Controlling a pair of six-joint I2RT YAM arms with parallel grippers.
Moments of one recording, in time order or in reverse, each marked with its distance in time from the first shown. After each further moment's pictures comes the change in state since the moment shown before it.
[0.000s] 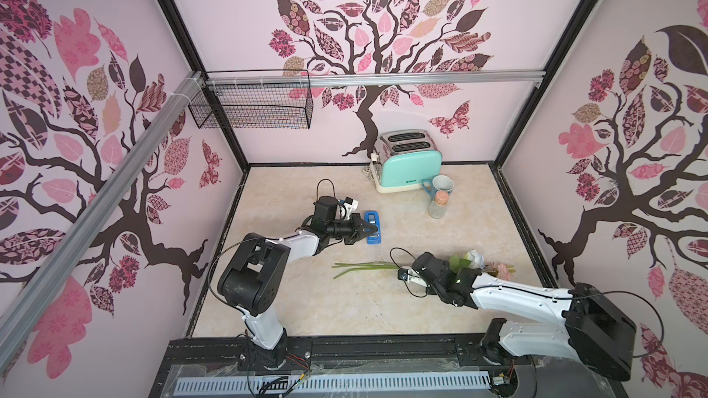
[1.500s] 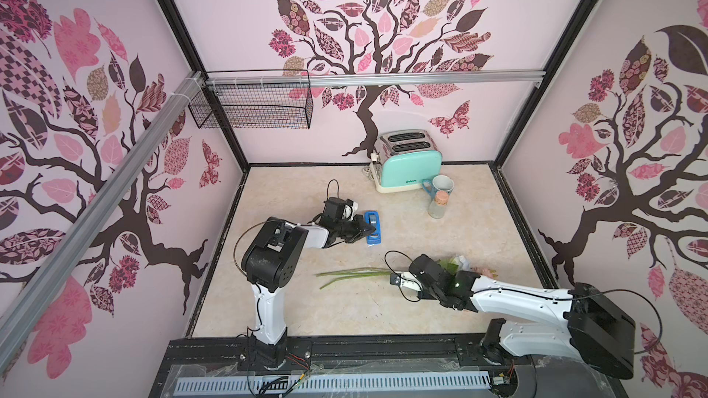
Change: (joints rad) left arm -0.002 0.230 0.117 -0.035 -0.184 0.113; right arm 0.067 -0.011 -0.001 0.076 -0.163 0.058
